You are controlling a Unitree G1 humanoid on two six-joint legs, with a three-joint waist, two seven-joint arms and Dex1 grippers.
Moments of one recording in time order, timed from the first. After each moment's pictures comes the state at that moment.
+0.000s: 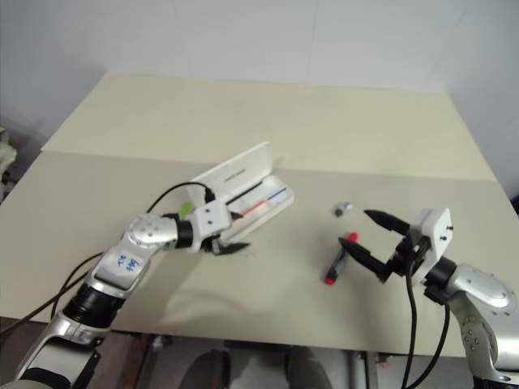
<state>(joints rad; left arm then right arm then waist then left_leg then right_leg) -0.53 0.56 -0.31 -0.06 0.02 0.36 -0.81 0.04 -0.65 -0.36 -0.34 0.64 0.32 0.88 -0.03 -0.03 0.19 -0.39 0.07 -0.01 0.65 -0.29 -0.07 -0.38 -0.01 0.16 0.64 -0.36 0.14</state>
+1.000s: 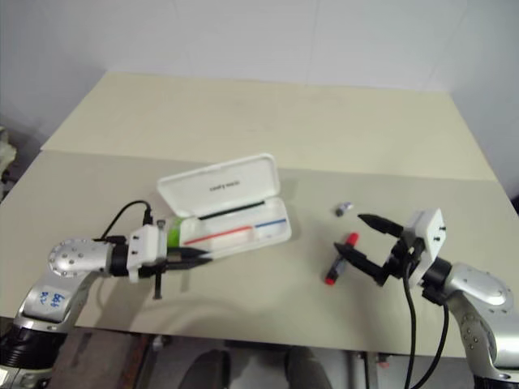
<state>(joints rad) -0.19 0.74 0.00 -0.21 -0.30 0.08 -1.14 0.04 -0.68 -0.33 -0.35 0.65 0.35 0.91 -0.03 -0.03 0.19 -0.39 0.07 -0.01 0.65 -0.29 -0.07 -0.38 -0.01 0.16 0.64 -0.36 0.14</state>
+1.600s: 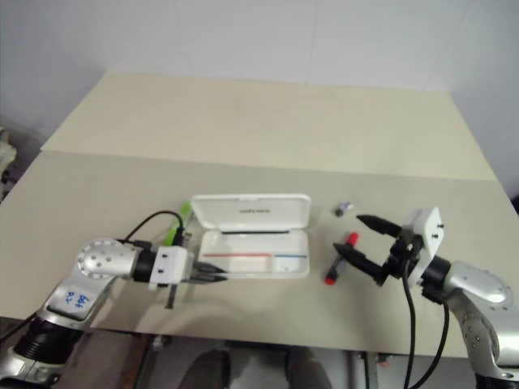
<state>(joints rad) -0.28 0.71 -0.18 -0.14 -0.15 -0.04 -1.15 0.05 -0.69 -0.34 -0.38 0.68 0.42 0.90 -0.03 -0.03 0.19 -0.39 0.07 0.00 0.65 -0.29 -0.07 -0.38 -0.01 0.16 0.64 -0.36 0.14</state>
